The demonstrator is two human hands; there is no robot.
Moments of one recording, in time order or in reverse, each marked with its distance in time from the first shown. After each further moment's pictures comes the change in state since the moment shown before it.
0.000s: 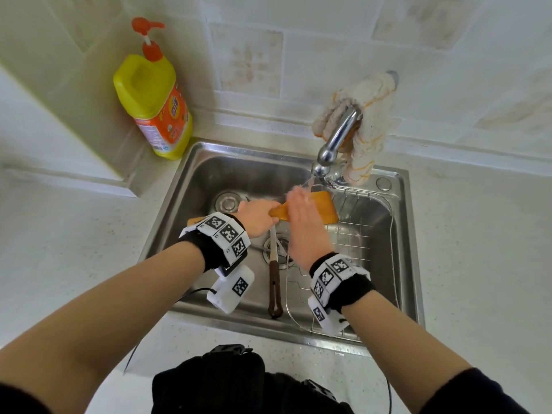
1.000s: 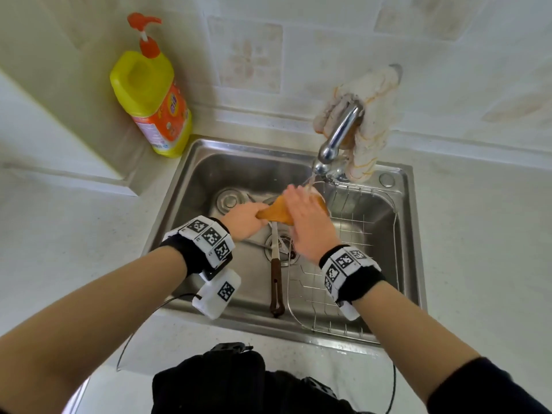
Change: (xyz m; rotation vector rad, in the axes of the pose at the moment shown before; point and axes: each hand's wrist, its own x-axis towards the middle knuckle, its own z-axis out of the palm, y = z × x) left_hand -0.008 -0.013 0.001 -0.125 -0.028 -0.012; right_hand 0.001 0.019 -0.006 0.026 0.009 -0.133
